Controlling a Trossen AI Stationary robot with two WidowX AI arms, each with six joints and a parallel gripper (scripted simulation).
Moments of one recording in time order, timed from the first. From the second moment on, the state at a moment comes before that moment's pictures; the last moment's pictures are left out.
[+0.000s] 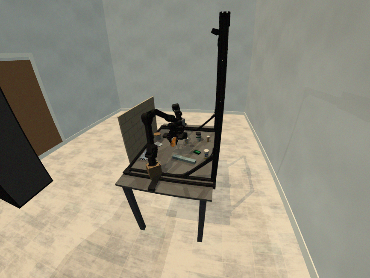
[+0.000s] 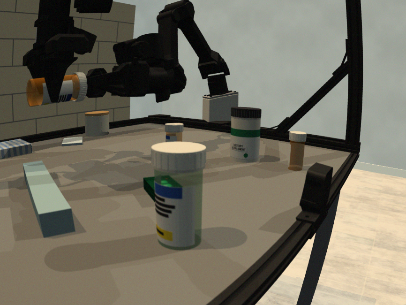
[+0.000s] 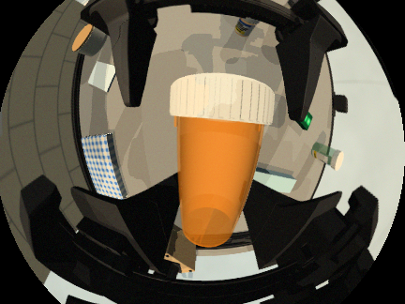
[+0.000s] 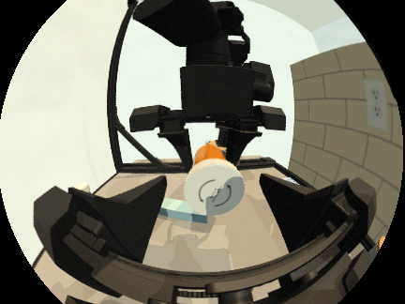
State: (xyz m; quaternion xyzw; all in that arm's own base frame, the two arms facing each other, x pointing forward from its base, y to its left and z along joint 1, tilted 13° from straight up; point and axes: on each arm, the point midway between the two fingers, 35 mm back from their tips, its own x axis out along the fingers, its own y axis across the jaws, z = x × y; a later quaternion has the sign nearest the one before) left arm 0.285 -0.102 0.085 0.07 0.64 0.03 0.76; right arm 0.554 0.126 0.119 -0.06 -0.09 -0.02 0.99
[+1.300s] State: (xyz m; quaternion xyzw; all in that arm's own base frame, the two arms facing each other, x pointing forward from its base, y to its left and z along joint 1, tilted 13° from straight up) left arm 0.285 -0.102 0.085 0.07 0.64 0.03 0.76; right arm 0.556 0.126 0.116 -0.07 -0.09 -0.02 0.99
